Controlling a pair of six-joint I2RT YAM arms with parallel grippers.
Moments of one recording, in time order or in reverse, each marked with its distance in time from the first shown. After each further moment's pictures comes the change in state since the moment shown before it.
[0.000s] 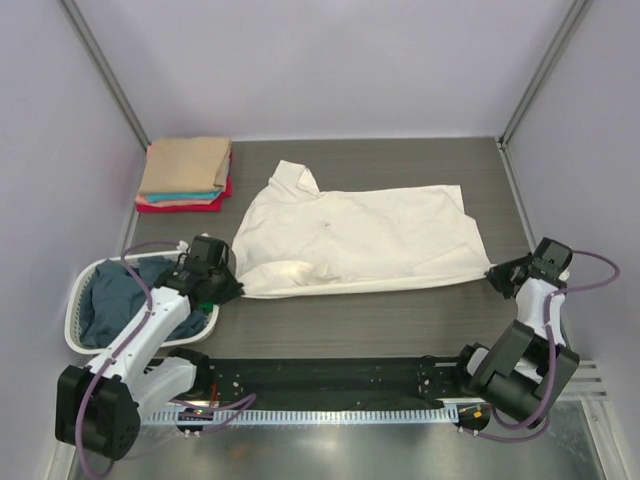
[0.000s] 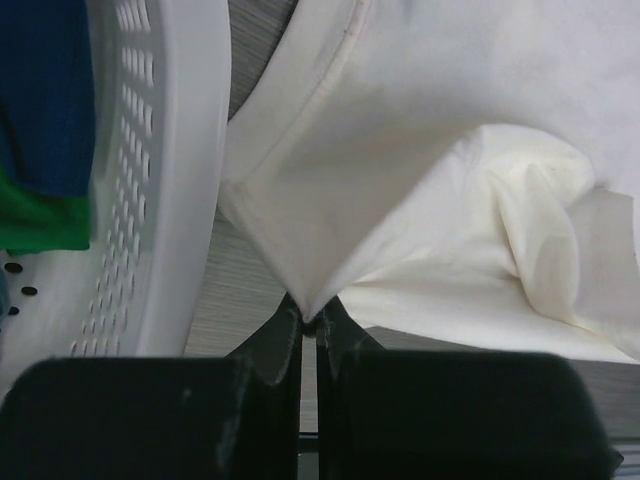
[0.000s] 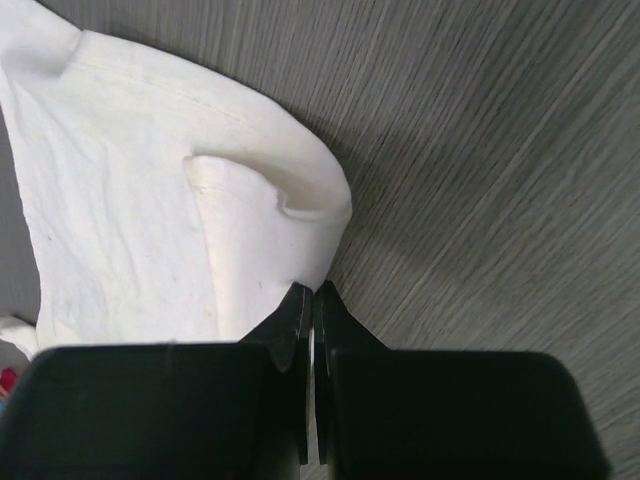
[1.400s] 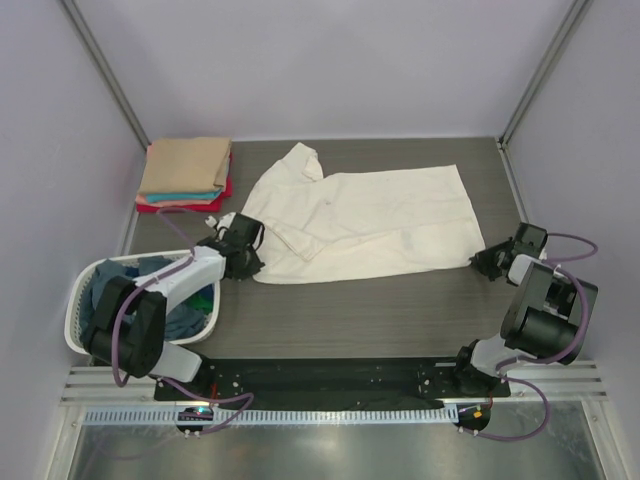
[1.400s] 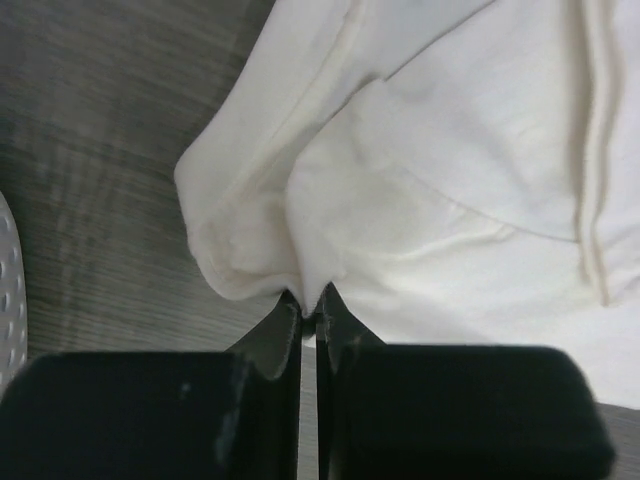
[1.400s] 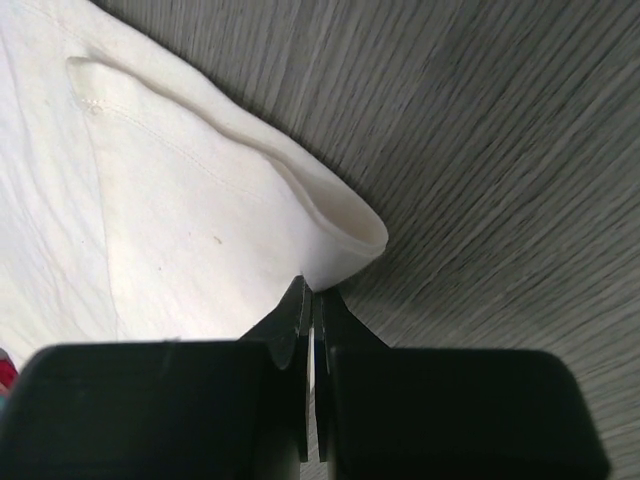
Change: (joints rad) left arm -0.139 0.449 0.156 0.218 -0.225 -0.014; right arm 0.153 0.354 0.046 0.330 0.010 0.082
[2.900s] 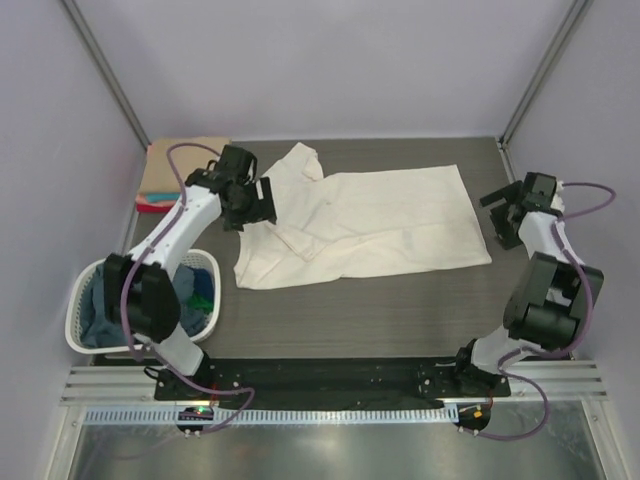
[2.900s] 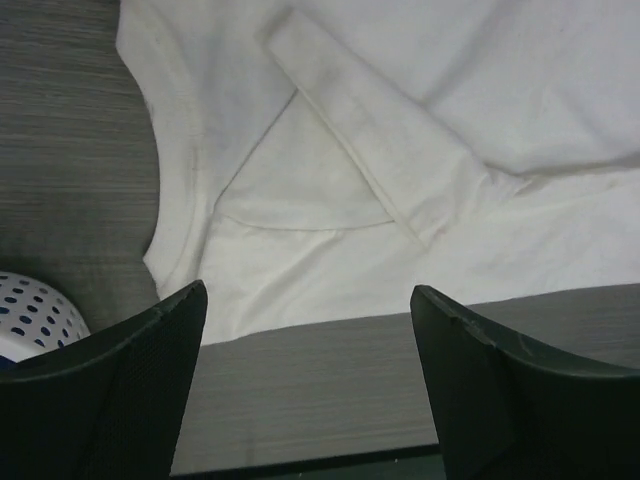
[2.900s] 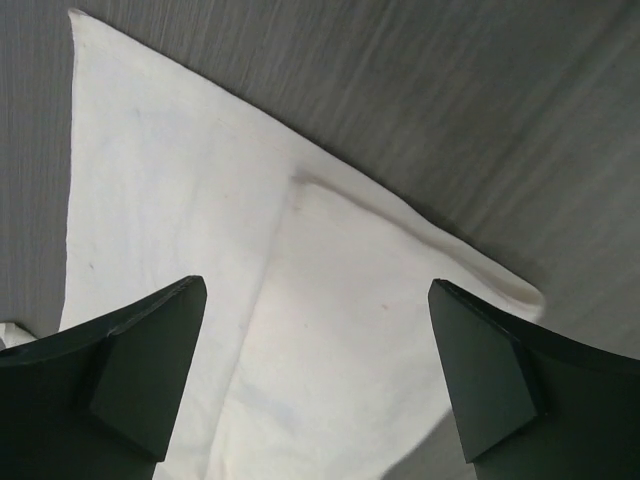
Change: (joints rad) left arm 0.103 0.288 0.757 -0.444 0.261 0.364; right arm 0.108 0.143 0.489 -0.301 0.181 0.010
